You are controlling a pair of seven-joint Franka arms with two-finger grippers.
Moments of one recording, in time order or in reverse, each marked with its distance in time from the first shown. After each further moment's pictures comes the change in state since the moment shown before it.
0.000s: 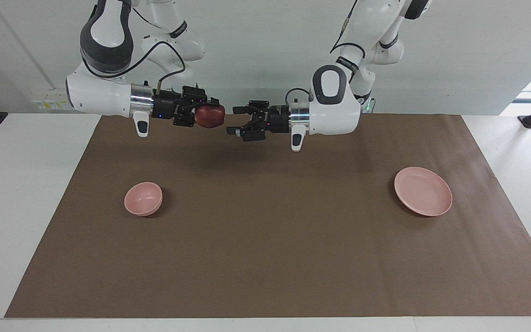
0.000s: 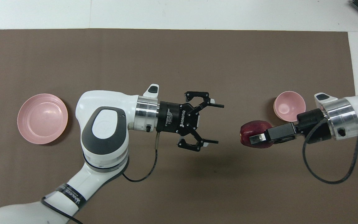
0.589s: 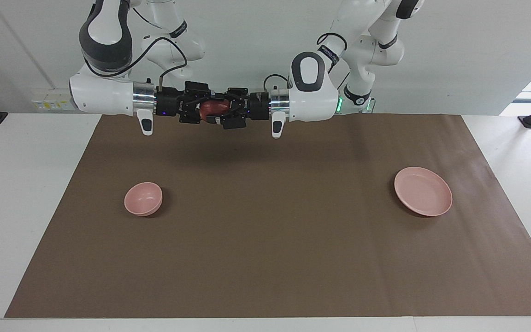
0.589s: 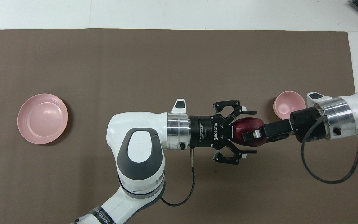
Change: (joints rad) left arm -0.205 -0.001 -0.015 0.045 -0.290 0.262 0.010; right arm 0.037 -0.009 0.004 -0.022 0.202 -0.003 0.033
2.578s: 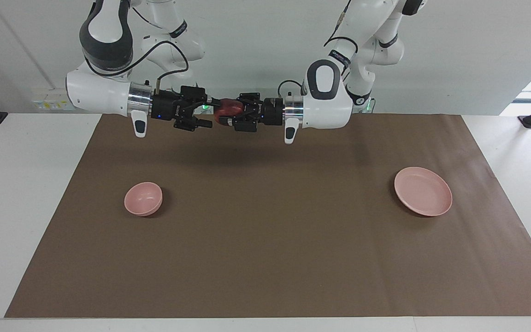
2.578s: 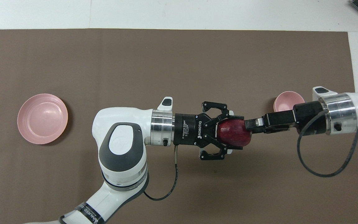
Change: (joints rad) left arm 0.052 -0.038 0.032 -0.068 0.023 -0.130 0.013; right arm 0.007 -0.003 0.001 0.004 0.014 0.100 -0.015
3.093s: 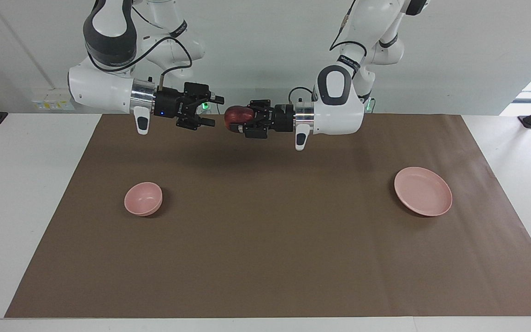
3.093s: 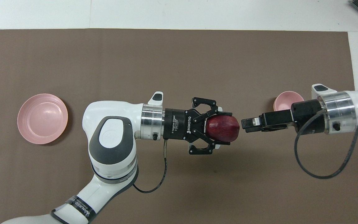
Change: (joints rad) left arm 0.015 0.000 0.032 -0.016 0.061 -0.037 0.000; right arm 0.023 -0.007 0.000 0.017 0.000 0.027 0.010
